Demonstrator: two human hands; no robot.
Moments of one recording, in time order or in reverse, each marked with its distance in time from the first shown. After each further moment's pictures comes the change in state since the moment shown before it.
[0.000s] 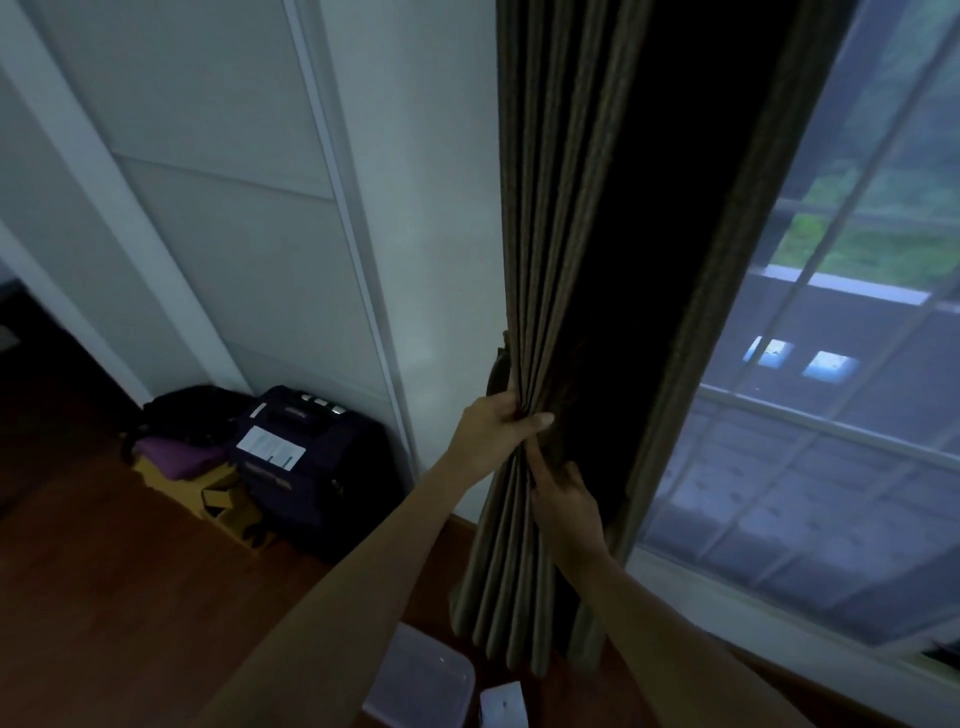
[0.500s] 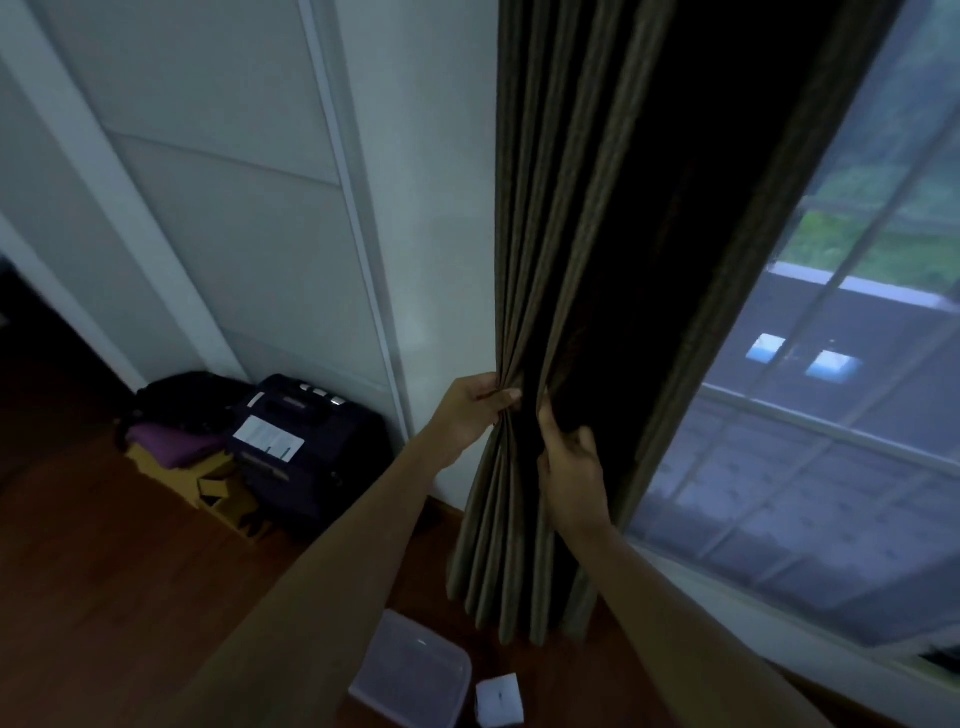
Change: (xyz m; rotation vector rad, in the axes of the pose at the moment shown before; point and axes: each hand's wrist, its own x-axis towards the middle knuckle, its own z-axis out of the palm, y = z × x) left_hand 0.027 -0.013 -0.037 -0.303 -0.052 -0.062; right_hand 0.036 -0.017 -0.009 0.017 0.173 -0.066
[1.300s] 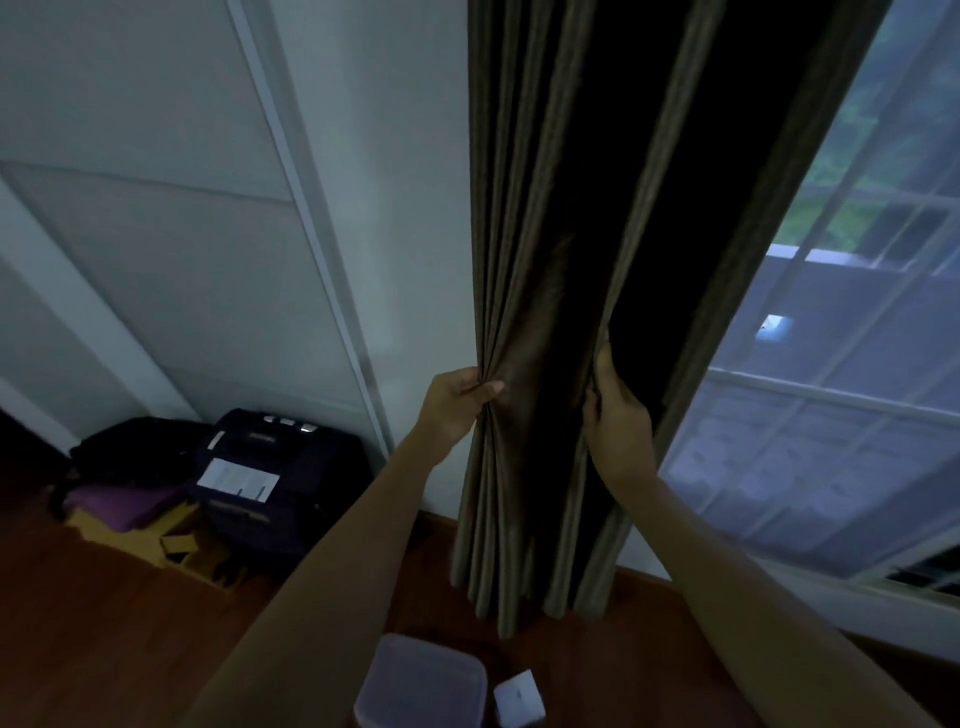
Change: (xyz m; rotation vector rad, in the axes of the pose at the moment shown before) left_hand 0.029 -0.001 -0.035 0.016 -0.003 0.040; right_hand 0.042 0.005 -0.028 0.025 0.239 0.086
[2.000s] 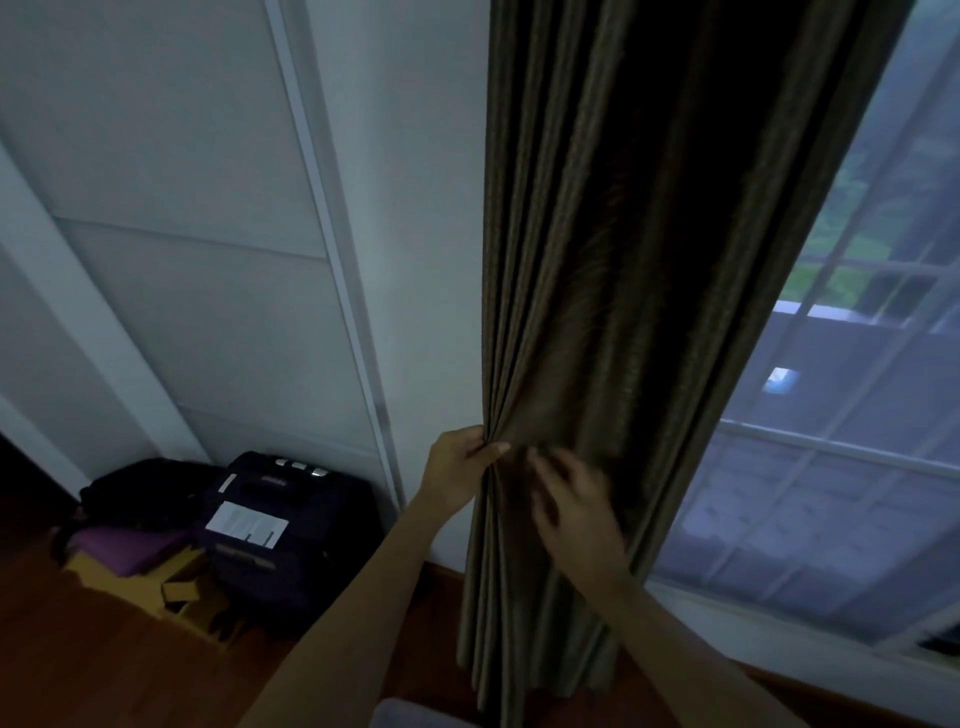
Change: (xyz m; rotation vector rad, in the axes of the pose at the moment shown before) left_hand -0.022 0.001 -0.020 0.287 0.030 0.180; right_hand -0.049 -0.038 0.034 -0.203 -0.100 -0.157
